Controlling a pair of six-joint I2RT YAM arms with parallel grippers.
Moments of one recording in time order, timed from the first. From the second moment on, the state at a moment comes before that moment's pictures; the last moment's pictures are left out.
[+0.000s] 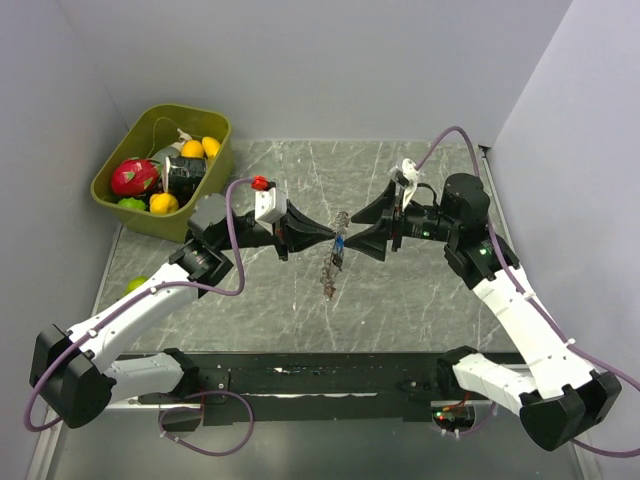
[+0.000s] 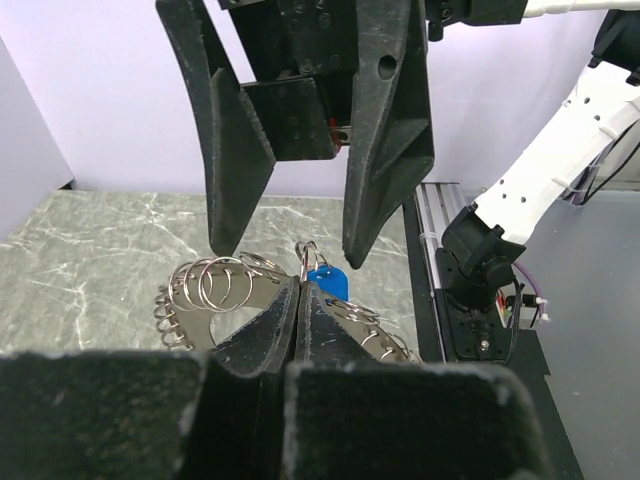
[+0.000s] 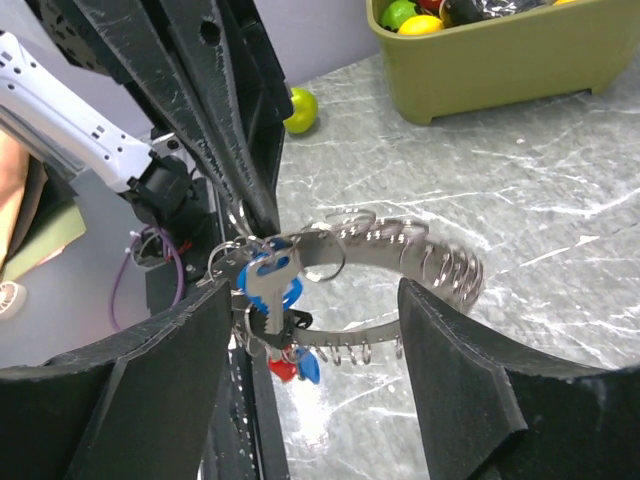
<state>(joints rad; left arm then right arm) -0.66 1.15 0.92 0.44 0.84 -0.12 0.39 1.01 1.09 -0.24 -0.91 0.09</state>
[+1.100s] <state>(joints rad) -0.66 1.16 0.94 0.42 0.84 -0.12 0.45 1.06 1.09 -0.22 -0.93 0.09</state>
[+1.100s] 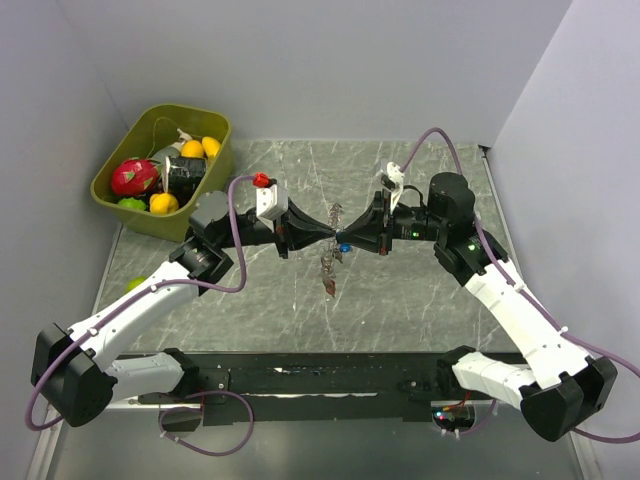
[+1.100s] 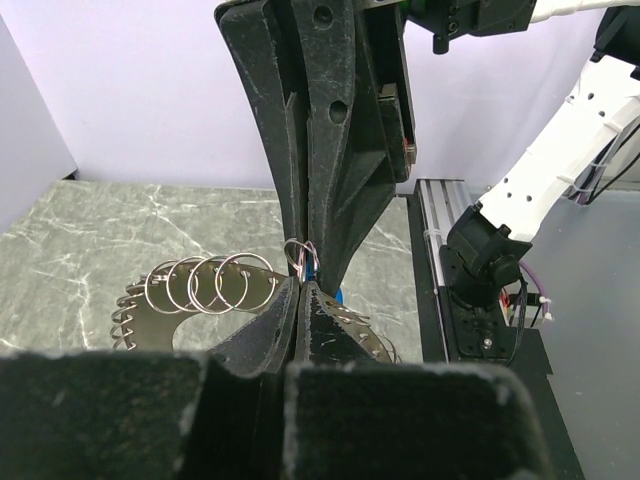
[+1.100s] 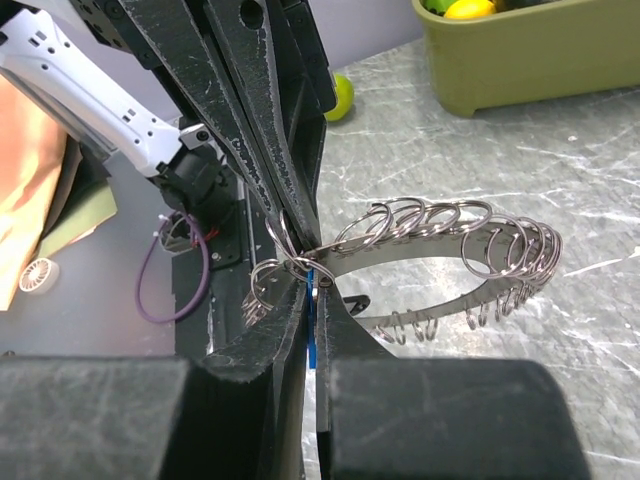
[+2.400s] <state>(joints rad) -0.66 1.17 0.94 0.41 0.85 -0.15 0.47 1.05 1.07 -0.35 -0.89 -0.05</state>
